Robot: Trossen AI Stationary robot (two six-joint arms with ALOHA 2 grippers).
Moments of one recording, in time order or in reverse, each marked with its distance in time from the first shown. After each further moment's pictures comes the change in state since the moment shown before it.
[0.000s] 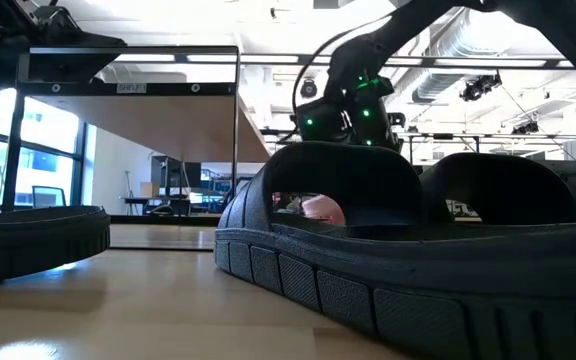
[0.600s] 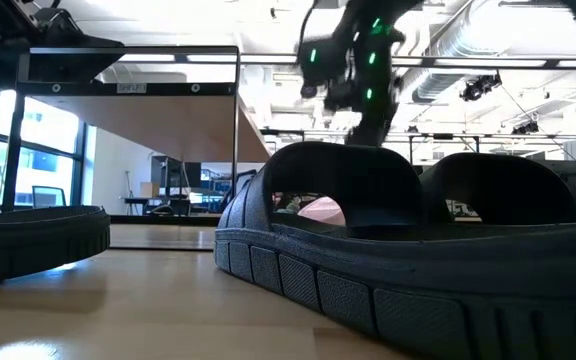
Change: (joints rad) left arm 0.000 0.000 0.000 -0.028 0.005 0.000; right arm 0.082 -0.224 -0.003 0.077 -0.016 -0.151
